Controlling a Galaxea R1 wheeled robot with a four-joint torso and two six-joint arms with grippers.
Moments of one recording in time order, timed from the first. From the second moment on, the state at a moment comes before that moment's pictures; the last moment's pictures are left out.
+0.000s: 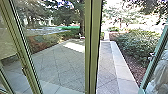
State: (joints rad) left arm 1.58 3.01 -2.66 -0.38 -0.11 0.39; right arm -1.43 2.88 -2.55 -0.15 -0.20 0.44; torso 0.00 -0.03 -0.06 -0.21
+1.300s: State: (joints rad) left arm 1.56 3.04 -2.76 -0.38 -0.13 0.39; right arm -1.56 3.06 -2.65 -0.15 0.08 0.40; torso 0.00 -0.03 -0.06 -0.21
